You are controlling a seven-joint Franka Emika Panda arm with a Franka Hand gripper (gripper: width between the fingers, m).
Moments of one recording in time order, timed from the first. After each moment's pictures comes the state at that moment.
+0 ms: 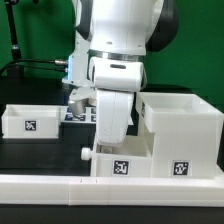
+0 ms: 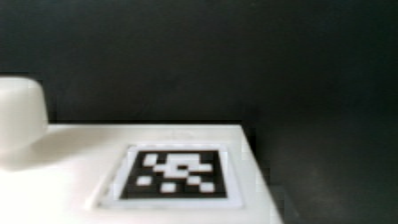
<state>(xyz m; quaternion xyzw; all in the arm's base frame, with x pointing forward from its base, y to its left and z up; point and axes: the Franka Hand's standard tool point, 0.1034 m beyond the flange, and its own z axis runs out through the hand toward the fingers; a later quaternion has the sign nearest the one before) 0.534 0.003 0.012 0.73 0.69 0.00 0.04</state>
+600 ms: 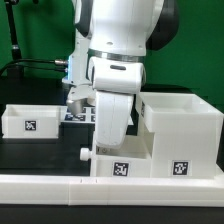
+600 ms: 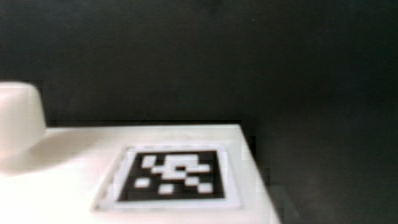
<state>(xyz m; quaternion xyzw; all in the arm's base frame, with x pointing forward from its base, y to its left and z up) 0.535 -0.001 0.013 0.72 0.69 -0.01 0.04</state>
